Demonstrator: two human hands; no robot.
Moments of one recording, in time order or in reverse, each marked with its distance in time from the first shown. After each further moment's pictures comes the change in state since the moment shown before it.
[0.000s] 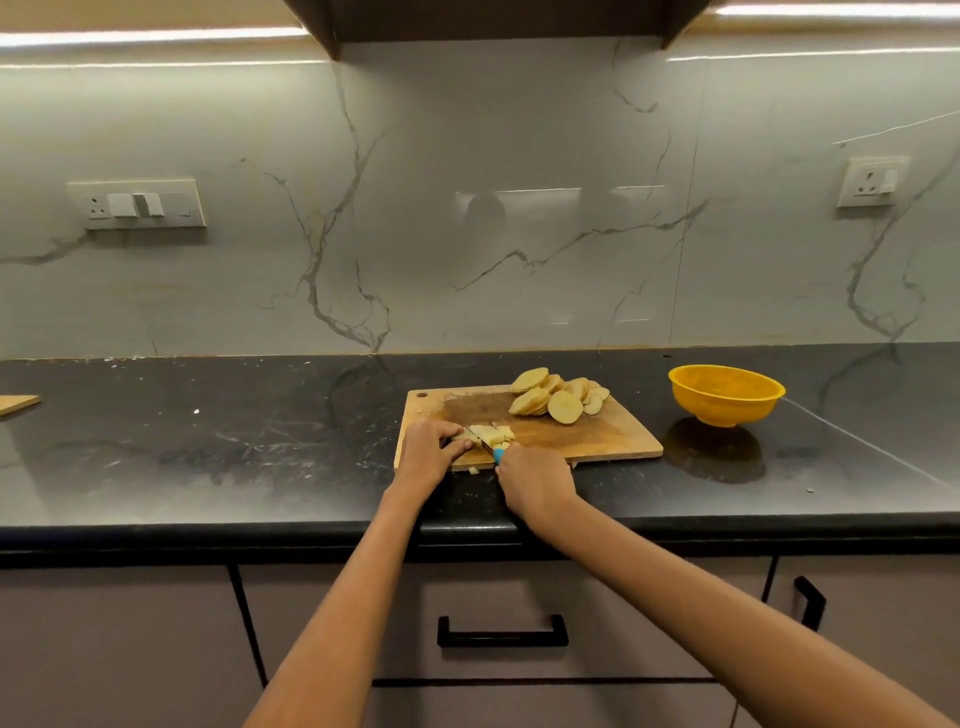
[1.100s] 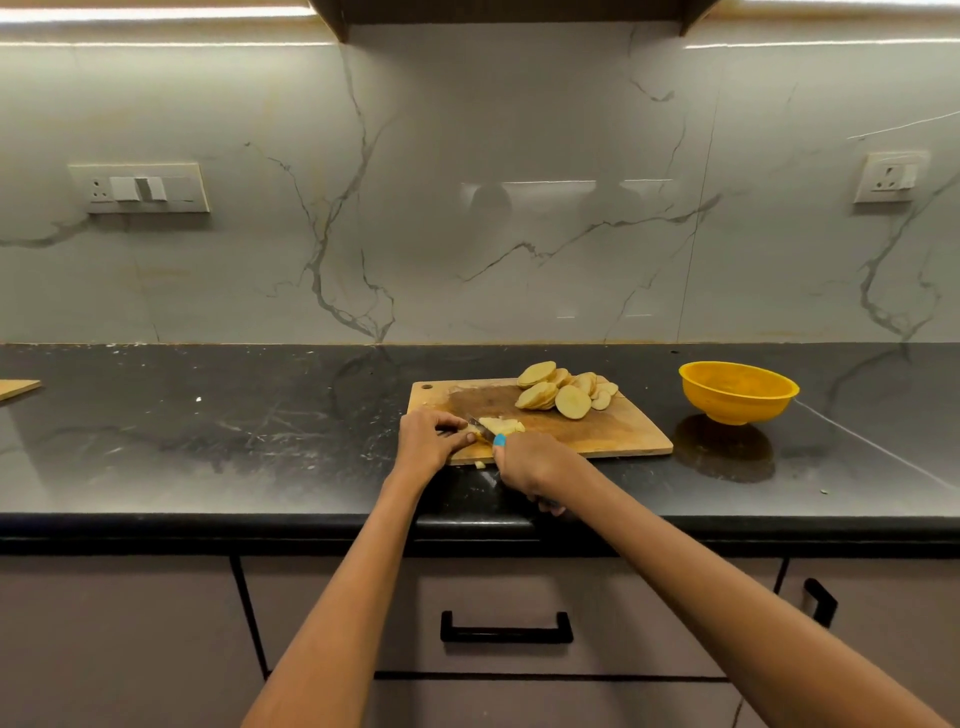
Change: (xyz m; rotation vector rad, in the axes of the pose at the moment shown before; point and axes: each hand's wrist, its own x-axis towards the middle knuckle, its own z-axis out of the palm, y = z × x) left_hand 0.004 -0.003 -0.004 -0.120 0.066 -0.125; right_hand 0.009 -0.001 -0.029 0.496 -0.320 0.205
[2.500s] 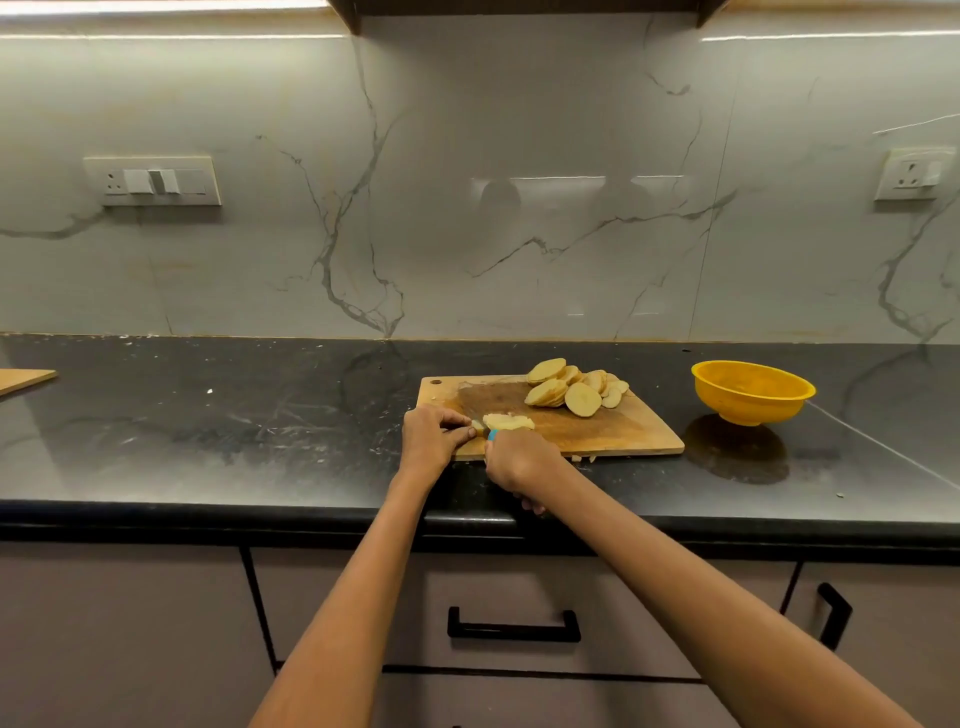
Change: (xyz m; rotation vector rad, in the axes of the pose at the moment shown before) left_hand -0.004 0.001 -0.002 0.020 0.069 -0.032; right_hand 0.005 -0.018 0.009 -0.093 0.031 -0.074
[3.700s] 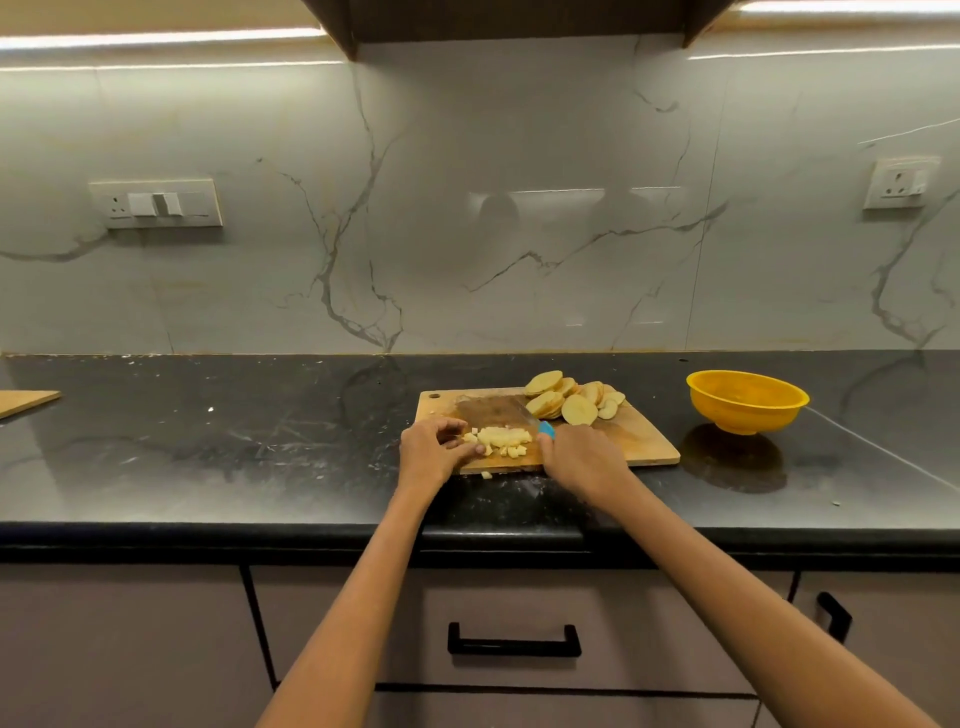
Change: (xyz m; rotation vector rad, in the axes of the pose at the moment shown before) left_hand -0.006 0.003 -0.003 -0.098 -0.041 -0.038; right_hand 0.005 0.060 -0.005 0.108 0.314 0.038
